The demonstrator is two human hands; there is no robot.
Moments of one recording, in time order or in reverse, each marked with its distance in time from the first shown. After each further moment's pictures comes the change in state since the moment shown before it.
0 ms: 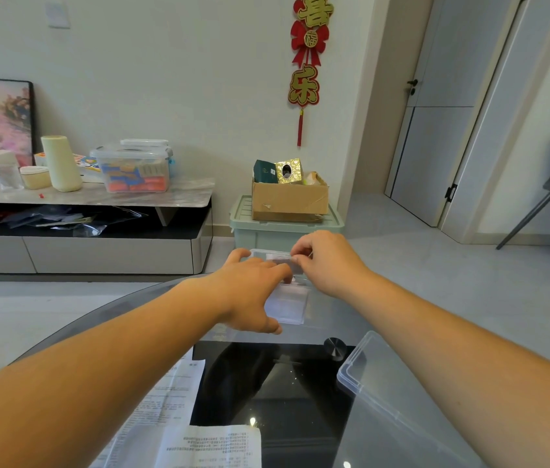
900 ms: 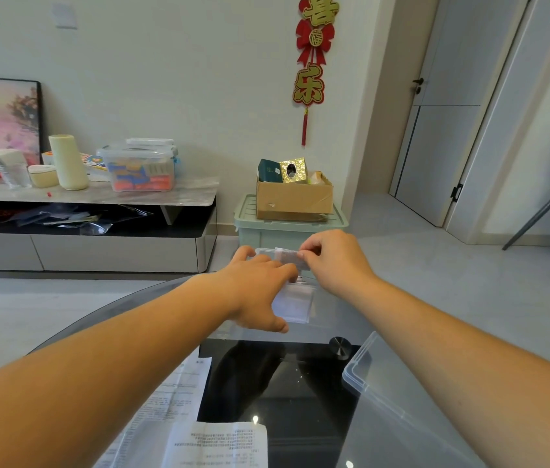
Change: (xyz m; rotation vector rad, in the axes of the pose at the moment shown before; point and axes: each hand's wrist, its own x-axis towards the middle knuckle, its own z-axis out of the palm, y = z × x) left_hand -0.001 0.002 -0.003 0.043 -0.027 -0.003; right_hand 0.001 0.002 0.007 0.076 0.105 0.081
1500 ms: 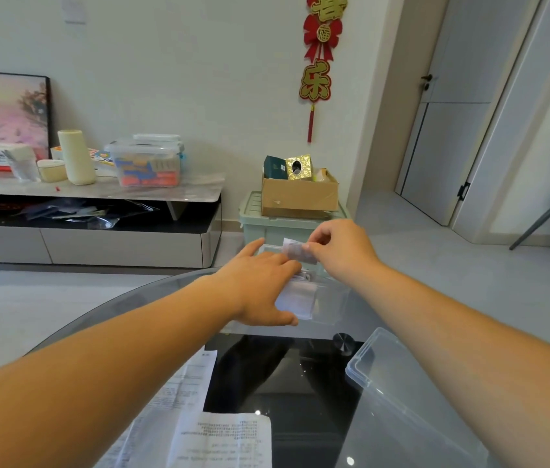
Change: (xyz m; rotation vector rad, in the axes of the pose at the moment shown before) left_hand -0.004 0.000 0.005 0.018 0.087 0.019; right_hand 0.005 -0.006 -0.010 0.109 -0.008 0.083
